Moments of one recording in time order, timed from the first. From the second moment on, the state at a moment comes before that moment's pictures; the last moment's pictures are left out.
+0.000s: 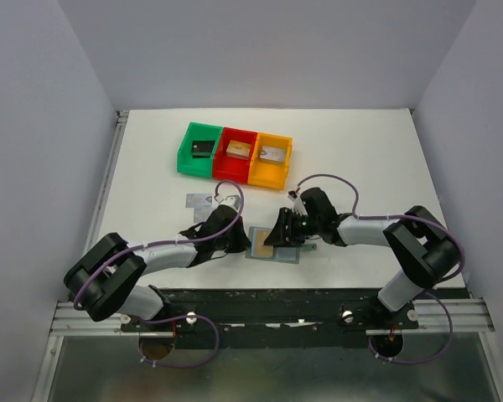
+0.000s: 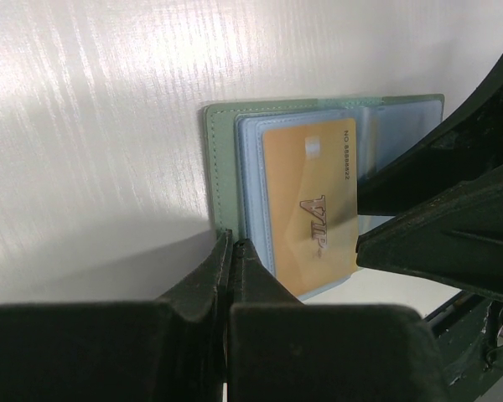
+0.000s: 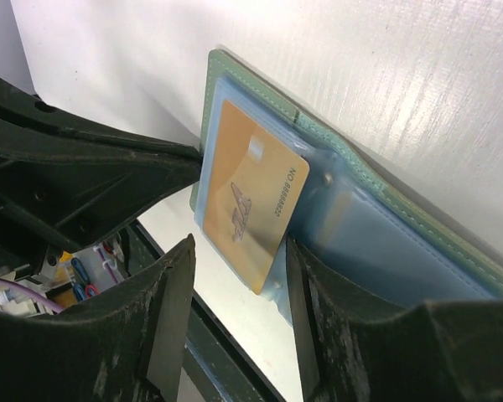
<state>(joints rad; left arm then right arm) -0.77 1.39 0.48 0.16 0.04 -0.76 0.63 1.62 0.63 0.23 -0.53 0.77</state>
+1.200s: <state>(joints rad) -0.77 1.38 0.48 0.25 0.05 -0.72 0.63 1.64 0.63 0.24 -0.53 0.77</state>
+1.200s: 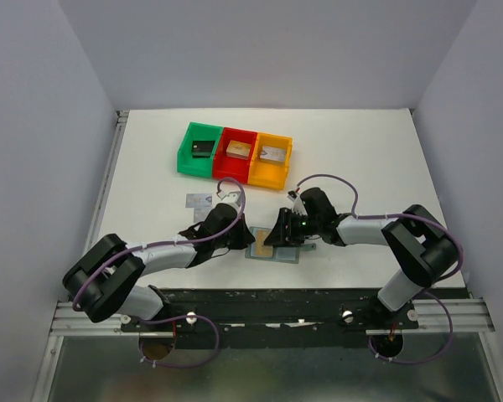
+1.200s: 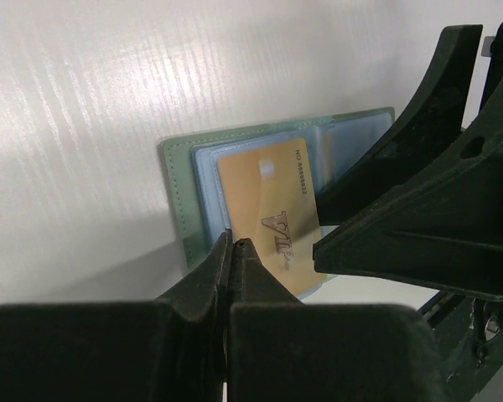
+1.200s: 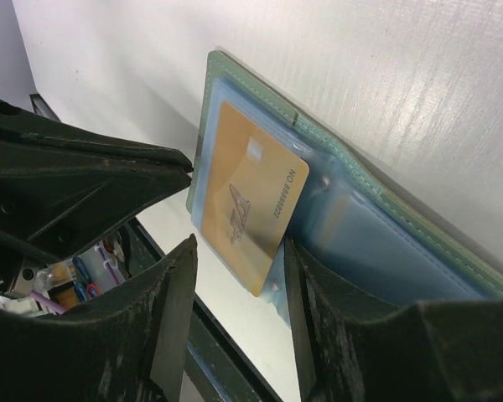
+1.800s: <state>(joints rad) -0.77 1.41 0.46 0.26 0.04 -0.76 0.63 1.64 0.62 0.27 -0.54 0.79</state>
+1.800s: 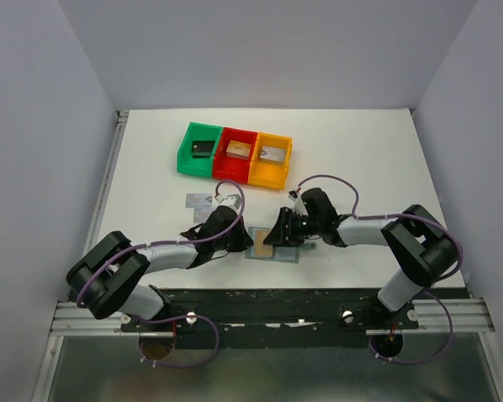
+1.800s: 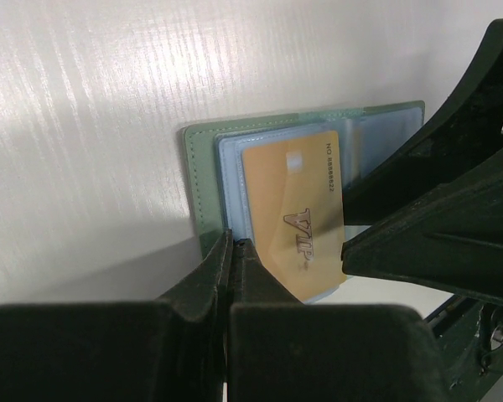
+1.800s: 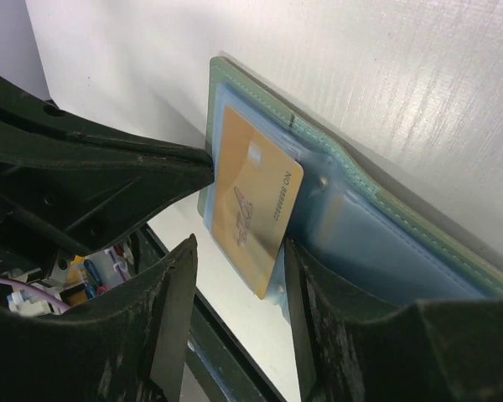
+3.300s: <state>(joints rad) -0.77 1.43 0.39 0.41 0.04 -0.82 0.58 1.82 0.54 0.75 -0.75 0.98</state>
